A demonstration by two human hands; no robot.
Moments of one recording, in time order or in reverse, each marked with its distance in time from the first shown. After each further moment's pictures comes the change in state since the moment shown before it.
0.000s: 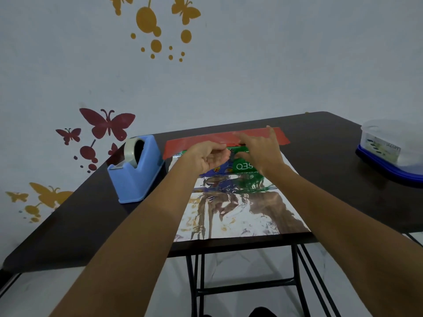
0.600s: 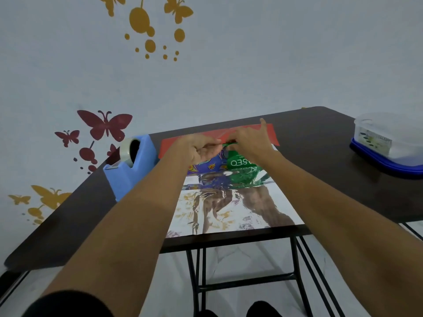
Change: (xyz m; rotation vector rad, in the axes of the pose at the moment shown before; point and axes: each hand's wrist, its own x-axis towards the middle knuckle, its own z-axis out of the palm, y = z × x) left_hand 0.007 0.019 0.001 0.088 -0.028 -0.126; right_hand 0.016 0.000 -0.007 0.093 -0.066 -0.034
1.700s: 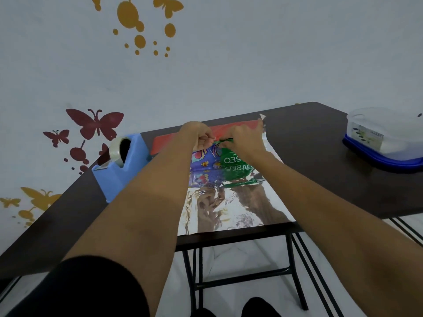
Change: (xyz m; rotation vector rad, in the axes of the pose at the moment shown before) left_hand 0.000 0.018 0.026 0.432 0.242 0.080; right_hand 0.000 0.001 0.008 0.111 0.093 0.096
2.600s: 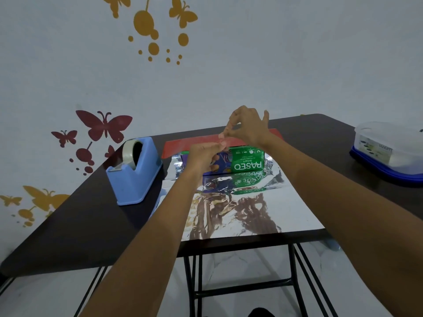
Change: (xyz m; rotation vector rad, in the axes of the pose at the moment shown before) left_hand -0.020 -0.064 0.001 -0.345 0.047 0.422; right_hand 0.026 -0.020 -0.040 0.302 0.056 0.032
